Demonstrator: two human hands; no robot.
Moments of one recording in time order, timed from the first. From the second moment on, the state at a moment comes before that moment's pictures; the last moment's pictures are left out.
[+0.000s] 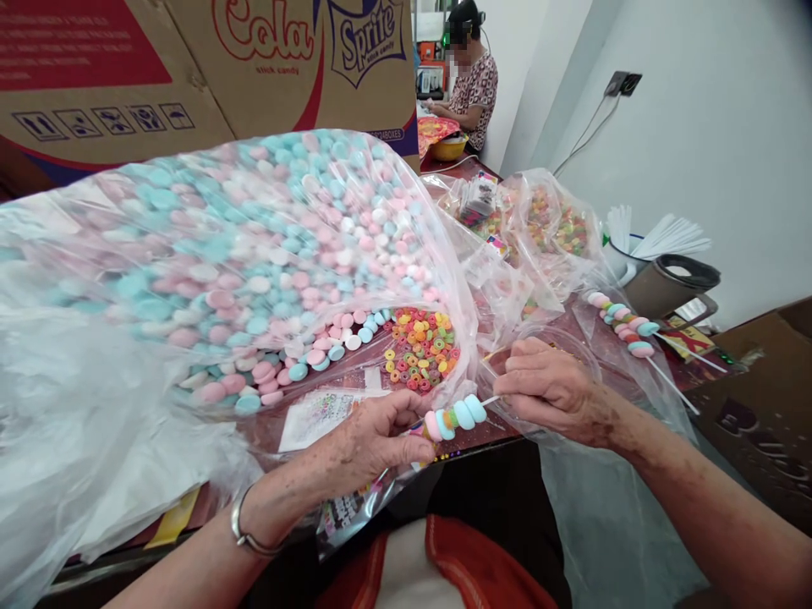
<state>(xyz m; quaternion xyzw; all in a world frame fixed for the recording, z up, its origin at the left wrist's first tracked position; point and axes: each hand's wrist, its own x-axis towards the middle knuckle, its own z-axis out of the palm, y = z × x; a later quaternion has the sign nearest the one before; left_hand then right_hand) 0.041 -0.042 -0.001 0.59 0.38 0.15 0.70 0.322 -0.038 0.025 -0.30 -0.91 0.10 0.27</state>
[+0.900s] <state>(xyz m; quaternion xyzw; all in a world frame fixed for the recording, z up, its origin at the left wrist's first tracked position) 0.015 -0.057 0.014 0.78 0.49 0.01 0.39 0.307 -0.038 0.021 -0.26 -0.92 0.12 0.25</state>
